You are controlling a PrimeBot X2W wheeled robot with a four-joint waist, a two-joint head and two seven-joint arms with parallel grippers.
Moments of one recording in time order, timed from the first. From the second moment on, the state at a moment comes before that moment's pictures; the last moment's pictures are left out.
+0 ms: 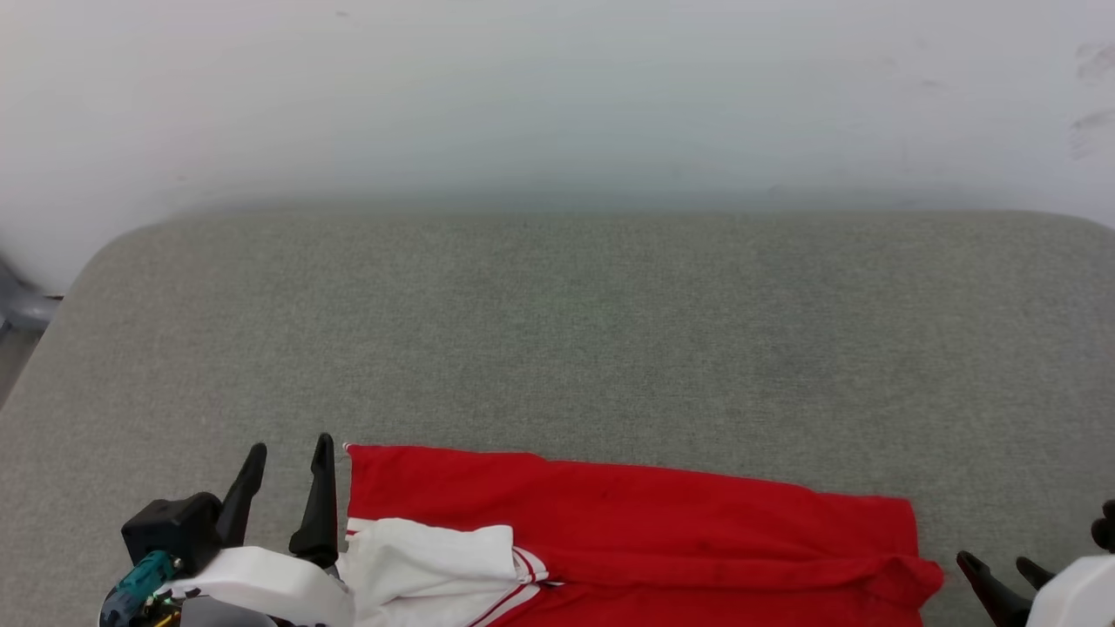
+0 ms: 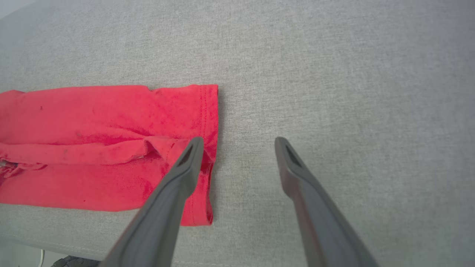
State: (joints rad) left arm -0.03 0.52 -0.46 -0.01 -0.82 0.34 -0.26; right arm 0.14 -0.27 -0.18 0.00 0.49 0.13 0.59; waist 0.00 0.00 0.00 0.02
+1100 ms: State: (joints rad) left arm 0.00 0.44 -0.34 -0.11 -0.62 0.31 -0.26; right arm 0.02 -0.30 -0.01 0.13 0.54 0.13 0.71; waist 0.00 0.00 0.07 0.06
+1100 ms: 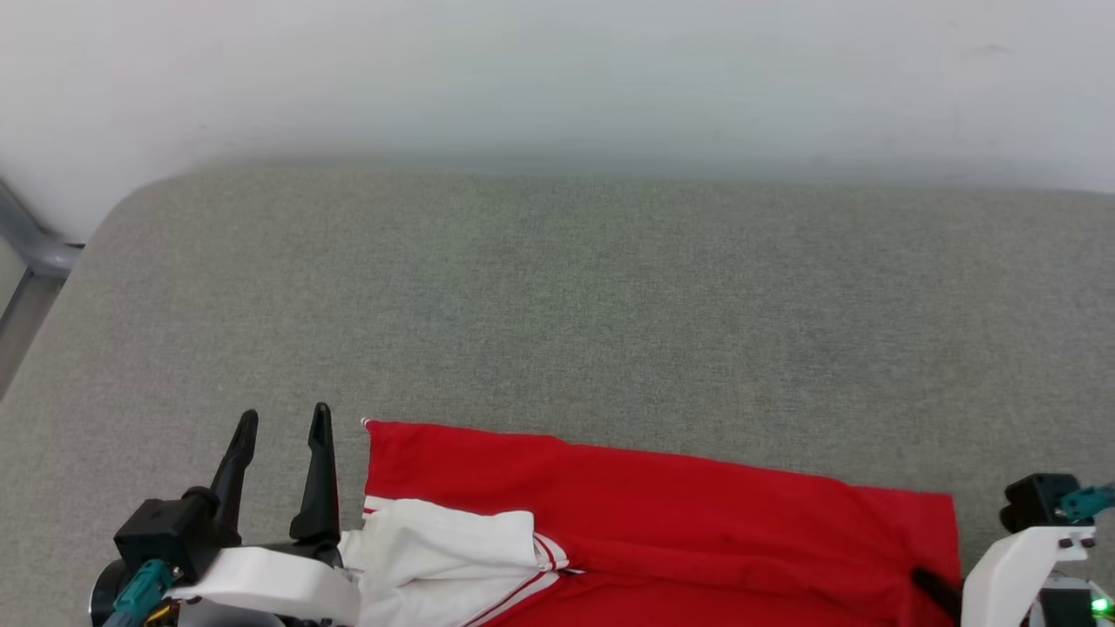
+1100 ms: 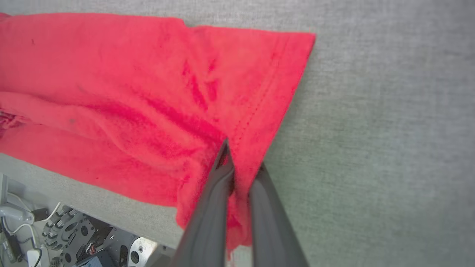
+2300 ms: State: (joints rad) left arm 0.01 0.45 -0.40 -0.11 -0.61 0.31 -0.22; right arm -0.05 -0.05 -0.28 0.13 1.25 0.13 1.10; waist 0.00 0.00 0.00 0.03
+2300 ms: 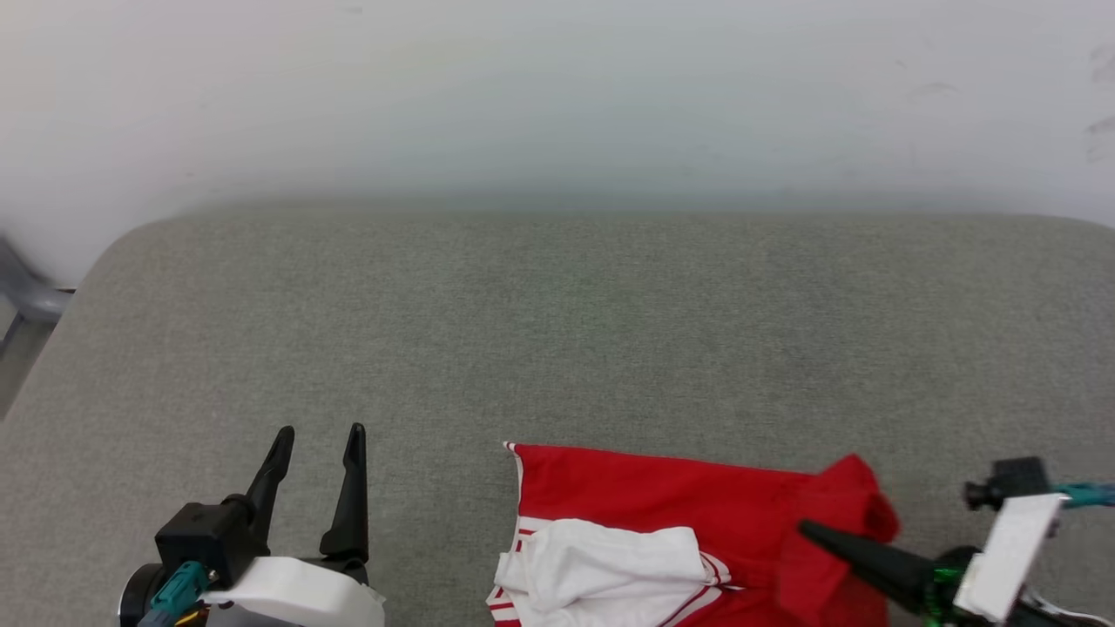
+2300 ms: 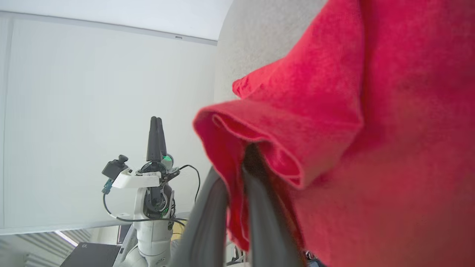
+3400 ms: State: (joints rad) left arm -0.11 0.39 -0.40 -0.01 -0.60 0.24 -0.26; right arm -0.23 -0.07 0.39 0.24 1.37 0.13 0.59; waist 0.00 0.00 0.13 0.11
